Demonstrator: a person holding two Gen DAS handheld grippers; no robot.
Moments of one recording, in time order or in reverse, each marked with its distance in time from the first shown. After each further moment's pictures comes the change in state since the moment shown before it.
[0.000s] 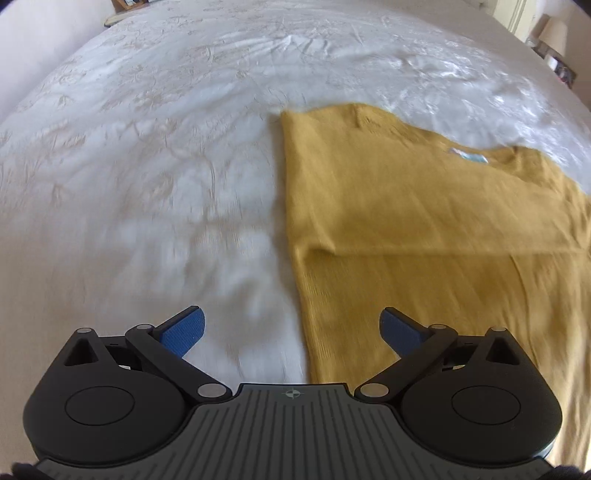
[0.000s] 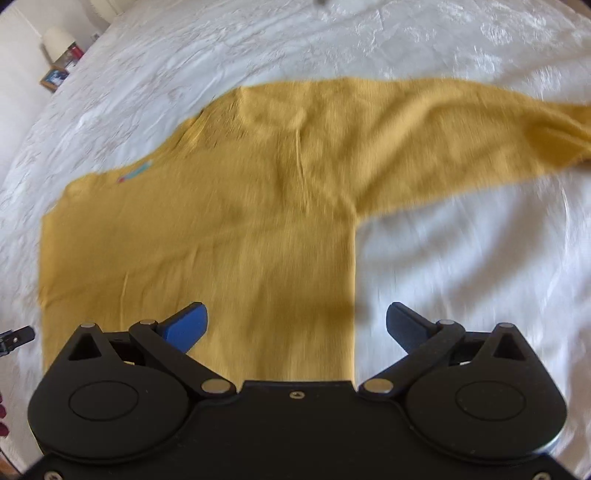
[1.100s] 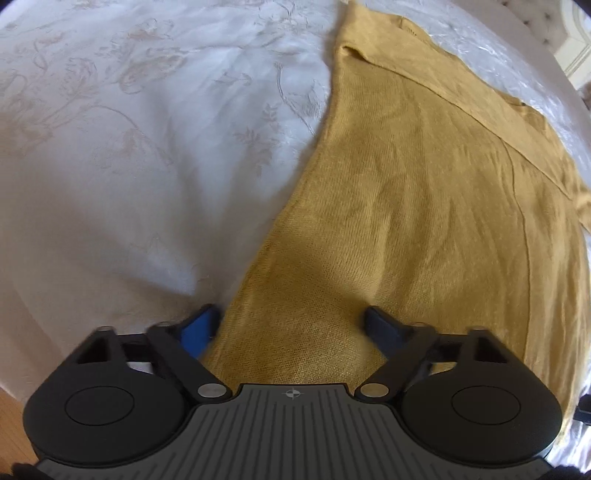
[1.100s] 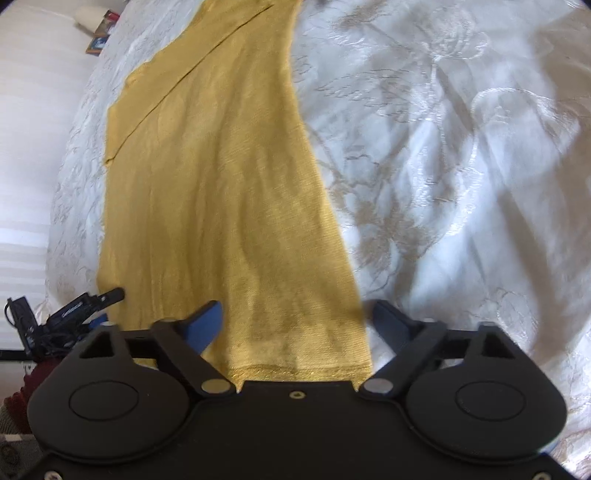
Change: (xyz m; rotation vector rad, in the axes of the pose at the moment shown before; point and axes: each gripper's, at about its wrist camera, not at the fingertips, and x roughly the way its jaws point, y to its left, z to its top) left arm -0.023 -0.011 -0.154 -0.324 0.089 -0.012; right arm -0.043 -0.094 -0.133 0.053 0.258 0.318
